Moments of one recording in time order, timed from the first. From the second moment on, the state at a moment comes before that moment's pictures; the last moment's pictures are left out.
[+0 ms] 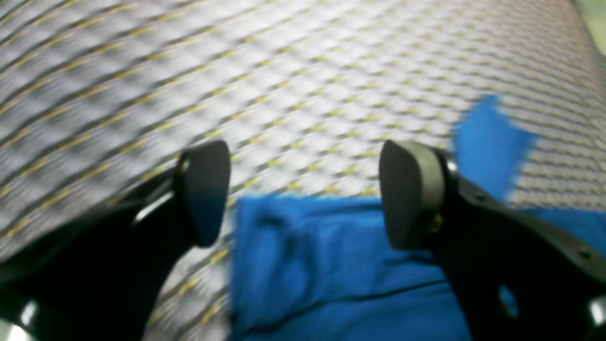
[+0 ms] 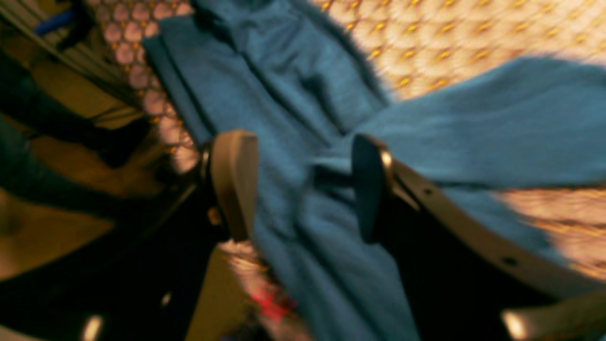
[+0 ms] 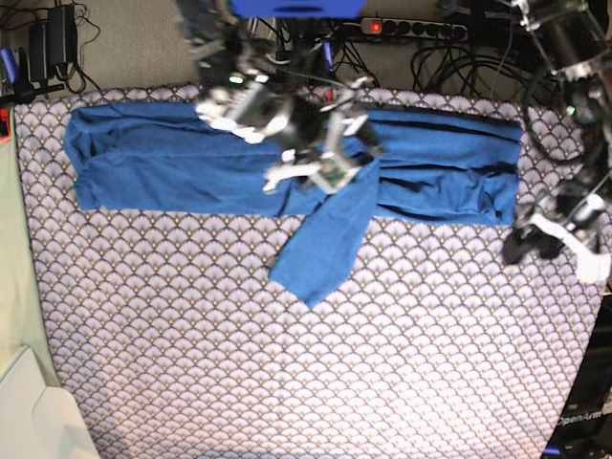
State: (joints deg) left arm -0.7 -21.1 -28.1 88.6 -45.9 -28.7 53.0; right arm -16.1 -3.3 -18.3 107.7 -0.5 34.5 -36.8
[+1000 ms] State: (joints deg) left arm -27.5 7.8 14.5 50.6 -3.8 -28.0 32.4; right arm -27.9 0.8 21.8 114.4 -0.8 37.7 -37.0
